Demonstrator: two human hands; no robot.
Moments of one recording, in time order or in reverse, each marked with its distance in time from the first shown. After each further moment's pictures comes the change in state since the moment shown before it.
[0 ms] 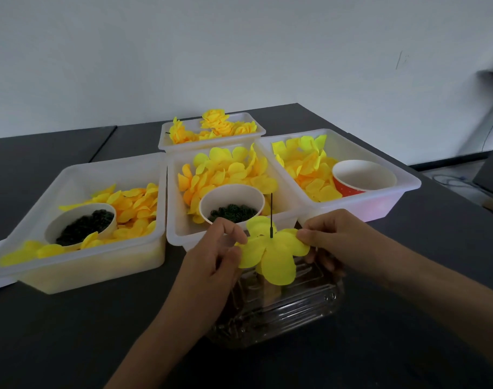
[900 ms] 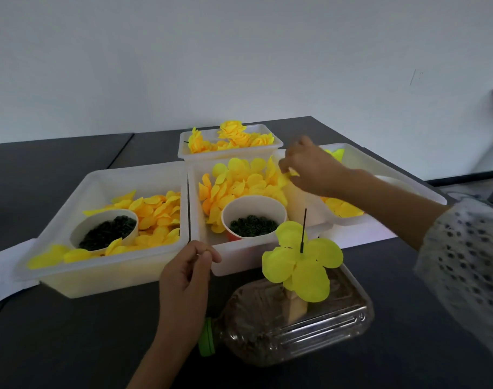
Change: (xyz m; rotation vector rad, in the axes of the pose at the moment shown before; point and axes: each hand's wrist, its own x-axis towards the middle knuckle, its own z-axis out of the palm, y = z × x) left_hand -0.003 -0.046 -0.025 -0.061 0.424 -0.014; right_hand 0.167 -0.040 -0.033 -1.302 0.274 -0.522
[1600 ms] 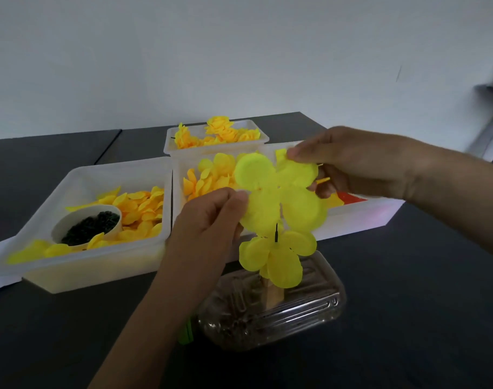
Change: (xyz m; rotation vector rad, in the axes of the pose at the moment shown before) left_hand 0.021 0.101 0.027 -0.111 -0.255 0.048; right_hand -0.096 -0.025 -0.115 1.493 -0.302 0.290
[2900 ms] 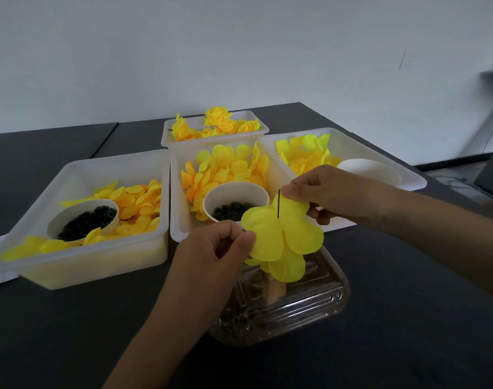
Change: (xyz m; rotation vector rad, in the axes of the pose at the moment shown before) left_hand -0.026 -0.027 0.000 0.193 -0.086 -0.116; right_hand 0.019 0.063 0.017 -0.183 0.110 0.046
